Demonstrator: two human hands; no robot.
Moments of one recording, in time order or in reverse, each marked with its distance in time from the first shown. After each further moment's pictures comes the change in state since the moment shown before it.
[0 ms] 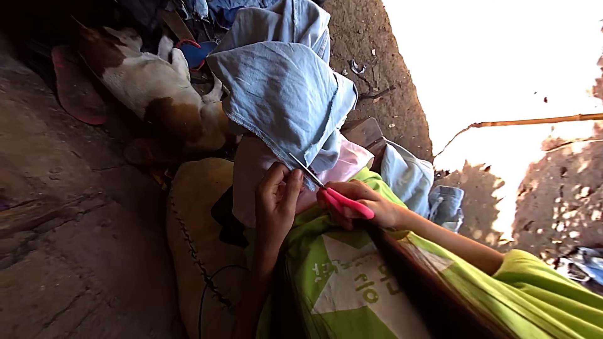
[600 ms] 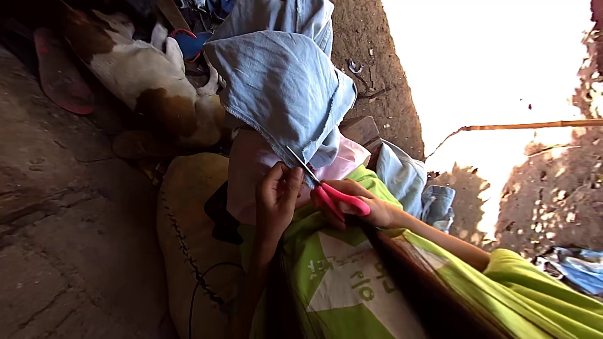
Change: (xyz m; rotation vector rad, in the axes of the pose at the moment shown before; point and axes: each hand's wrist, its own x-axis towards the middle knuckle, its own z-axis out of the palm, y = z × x) left_hand -0.007 -0.008 0.006 -0.122 0.005 -0.027; right_hand 0.001 0.007 0.008 0.128 -0.006 0.009
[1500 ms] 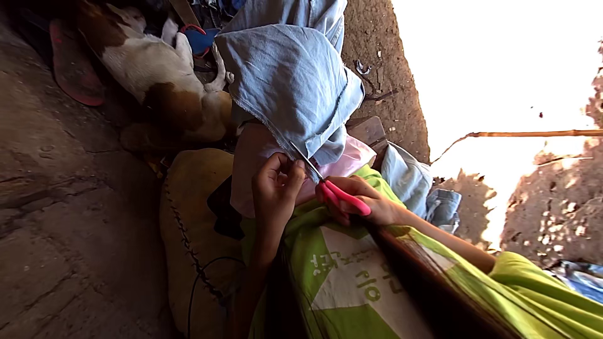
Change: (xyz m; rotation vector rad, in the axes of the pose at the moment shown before) left_hand 0.004 0.018 0.001 0.058 0.120 -0.116; right_hand 0.002 -0.001 -0.003 -0.117 -0.002 -0.036
